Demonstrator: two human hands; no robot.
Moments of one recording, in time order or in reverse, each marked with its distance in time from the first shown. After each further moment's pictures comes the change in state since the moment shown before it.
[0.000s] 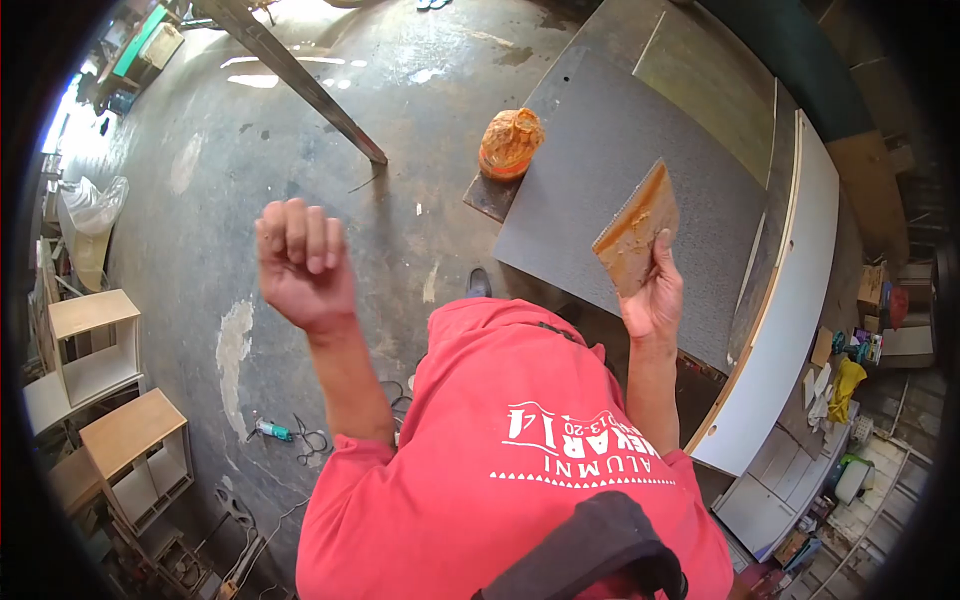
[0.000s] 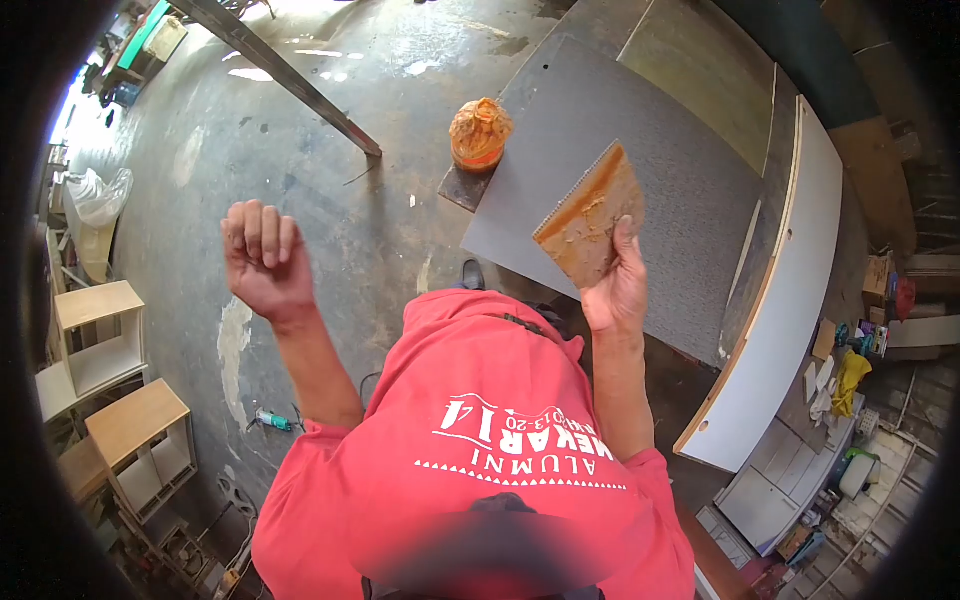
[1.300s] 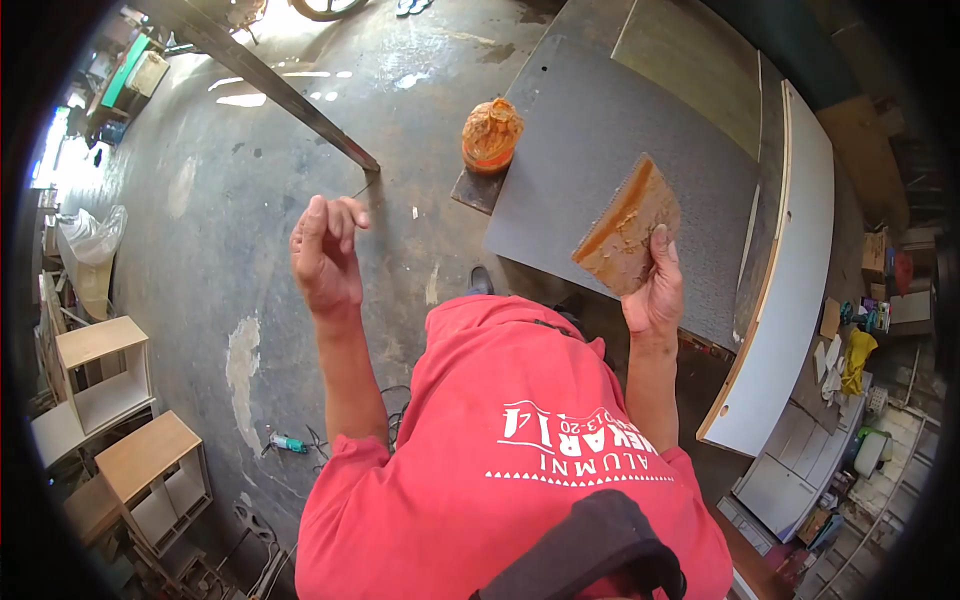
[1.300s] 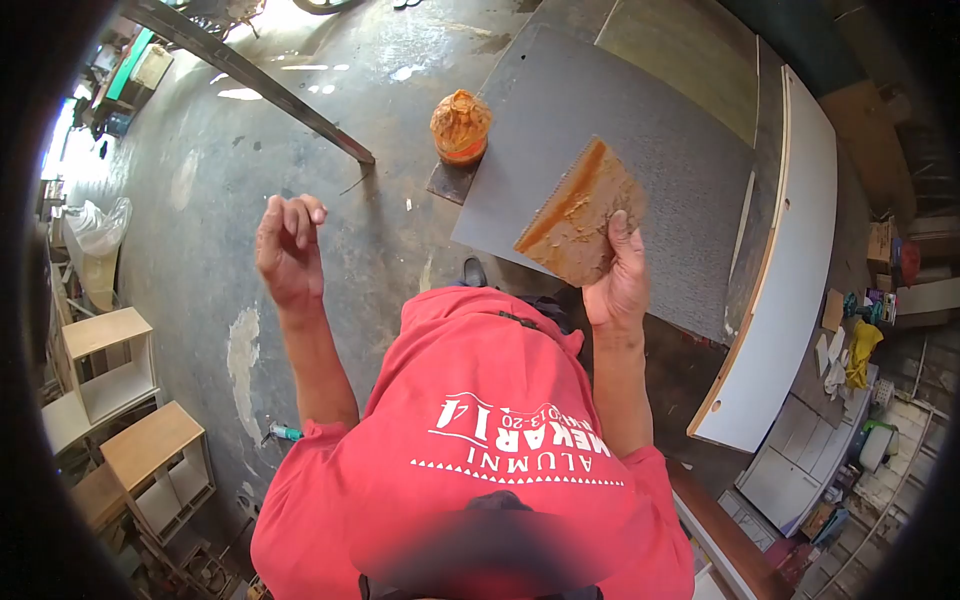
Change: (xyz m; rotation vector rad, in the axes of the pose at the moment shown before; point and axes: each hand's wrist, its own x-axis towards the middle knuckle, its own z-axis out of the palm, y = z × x) left_hand -0.005 -0.016 -0.025 0.789 0.036 -0.099; right_hand -0.021 -0.006 -0.007 -0.145 -0.033 -0.179
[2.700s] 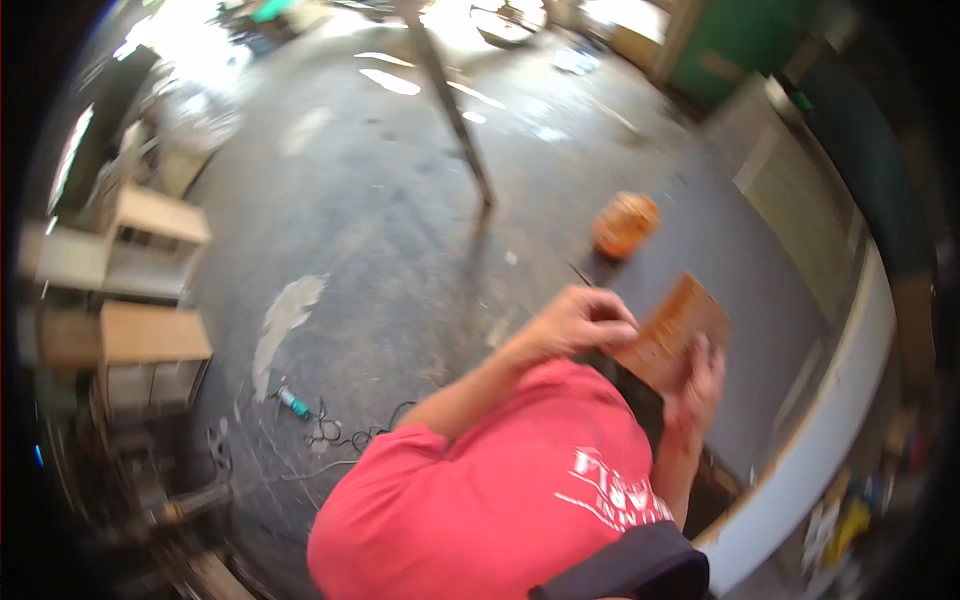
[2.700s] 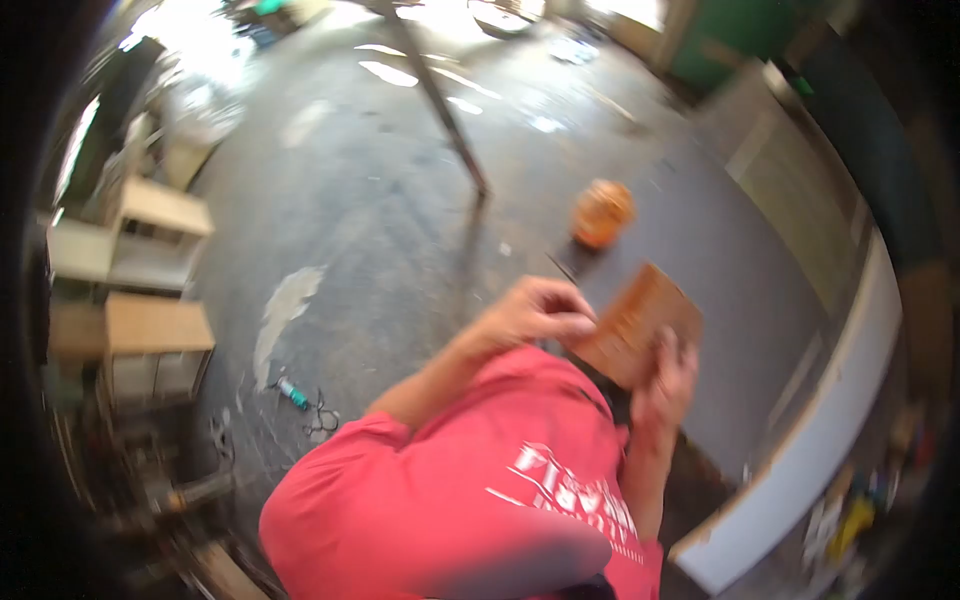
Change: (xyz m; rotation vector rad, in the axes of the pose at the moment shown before) left_hand -0.022 -0.052 0.078 0.176 -0.380 -0.622; right_hand -0.004 0.031 0.025 -0.370 0.038 -0.003
